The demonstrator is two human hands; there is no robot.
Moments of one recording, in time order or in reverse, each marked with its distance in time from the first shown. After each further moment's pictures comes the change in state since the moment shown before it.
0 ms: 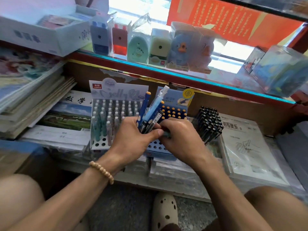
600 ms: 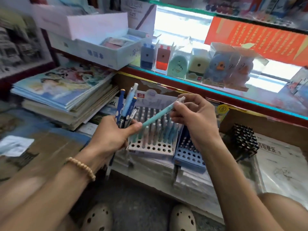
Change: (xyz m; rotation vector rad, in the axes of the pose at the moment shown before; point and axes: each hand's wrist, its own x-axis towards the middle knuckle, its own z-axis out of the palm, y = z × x) left_hand -0.036 0.003 -0.098 0.027 0.344 -0.241; right_hand 0.043 -0.061 -0.024 1.239 0.173 0.350
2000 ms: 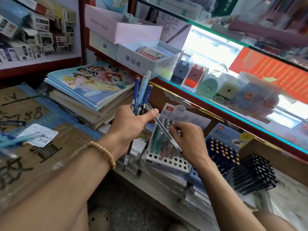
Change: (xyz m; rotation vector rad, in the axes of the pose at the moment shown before) left_hand 0.025 0.006 -0.064 -0.319 0.103 0.025; right_hand 0.024 0.038 0.090 -1.114 -0.183 -0.380
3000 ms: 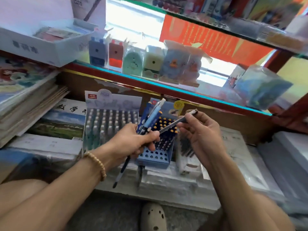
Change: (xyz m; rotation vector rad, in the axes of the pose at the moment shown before) left_hand -0.020 -0.041 0.143 0.140 -0.683 -0.202; right_hand -0.085 0.106 -0.103 1.335 0.406 0.584
